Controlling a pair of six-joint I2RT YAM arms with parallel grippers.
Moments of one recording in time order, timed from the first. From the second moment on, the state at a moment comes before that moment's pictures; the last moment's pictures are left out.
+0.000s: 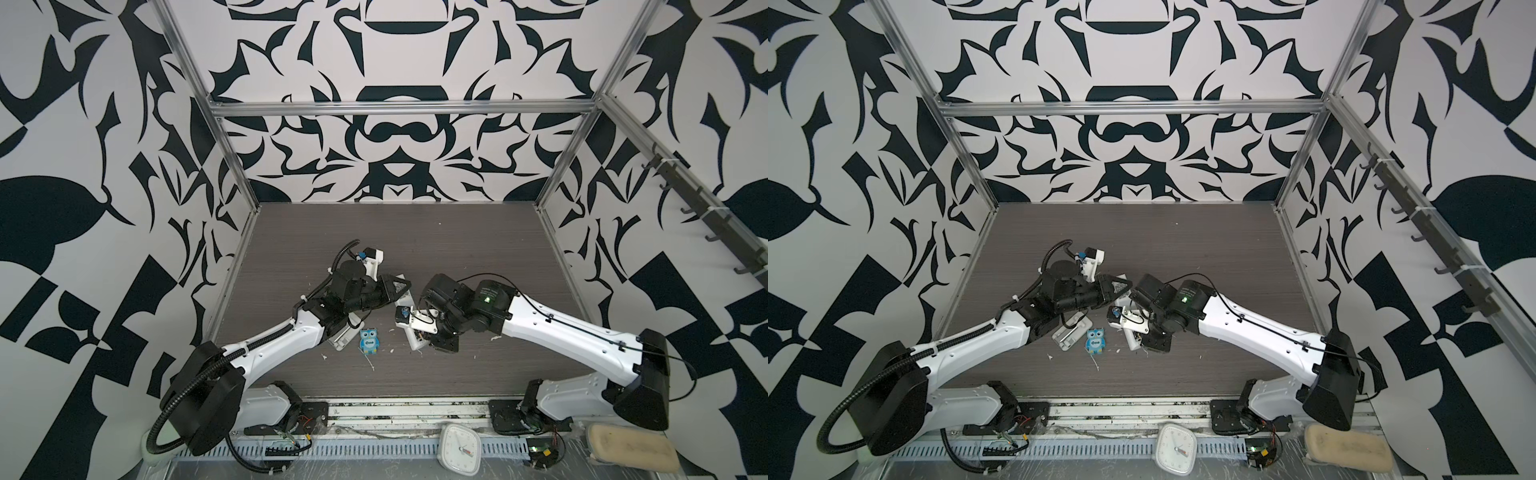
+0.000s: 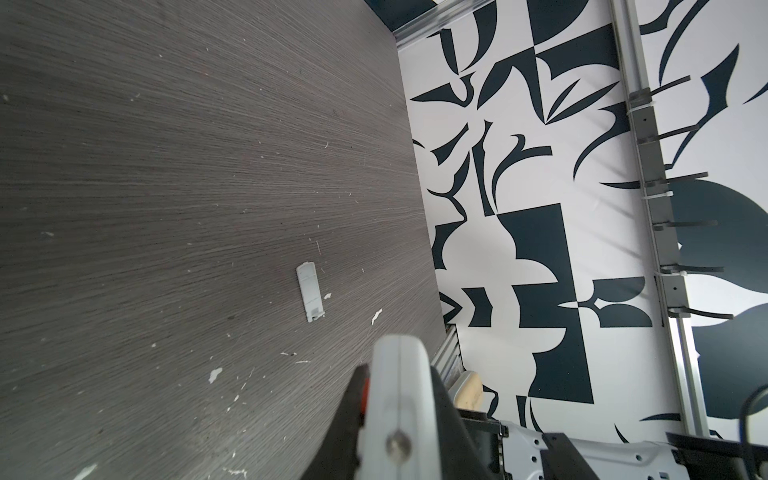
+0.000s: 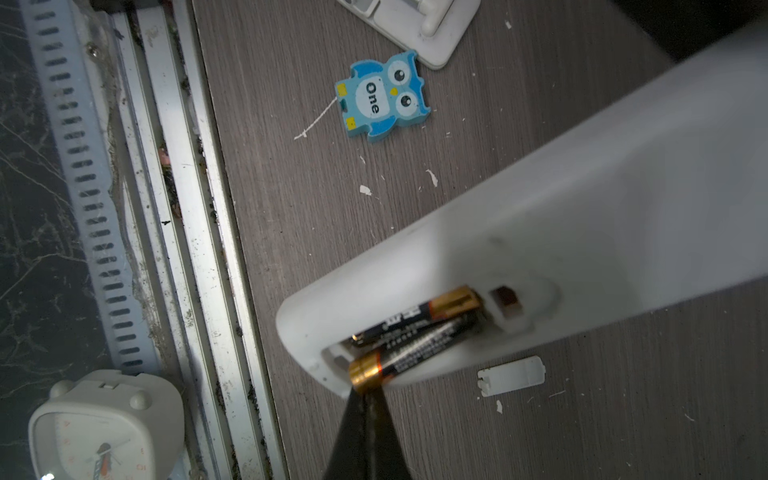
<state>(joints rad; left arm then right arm) -0.72 1.27 0.70 0.23 0.41 -1.04 0.99 1.35 1.19 -1.03 -0.13 -0.36</state>
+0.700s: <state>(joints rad) -0.72 1.27 0.69 0.23 0.38 -1.02 0.99 1.42 1.24 -1.07 -0.11 -0.21</state>
